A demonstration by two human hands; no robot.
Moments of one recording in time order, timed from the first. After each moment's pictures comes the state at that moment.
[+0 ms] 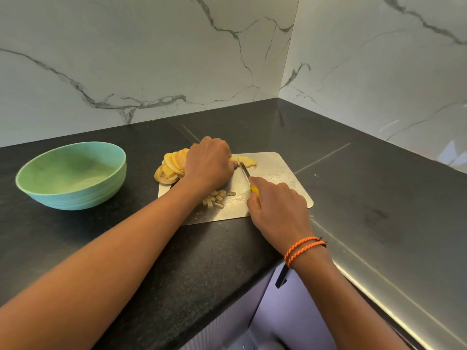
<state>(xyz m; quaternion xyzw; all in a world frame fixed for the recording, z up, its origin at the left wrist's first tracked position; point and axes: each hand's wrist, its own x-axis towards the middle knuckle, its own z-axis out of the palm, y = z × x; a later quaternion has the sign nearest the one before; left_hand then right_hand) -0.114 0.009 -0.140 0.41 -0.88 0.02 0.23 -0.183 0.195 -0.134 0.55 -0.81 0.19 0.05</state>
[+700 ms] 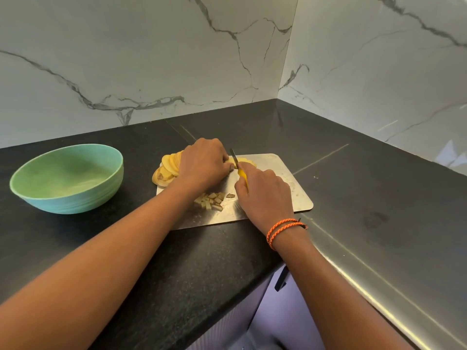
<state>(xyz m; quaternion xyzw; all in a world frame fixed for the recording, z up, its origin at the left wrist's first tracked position) -0.113 -0.005 -0.139 0.42 -0.88 -0.04 0.23 -0.181 0.157 -0.130 0.54 -0.81 0.21 0.08</state>
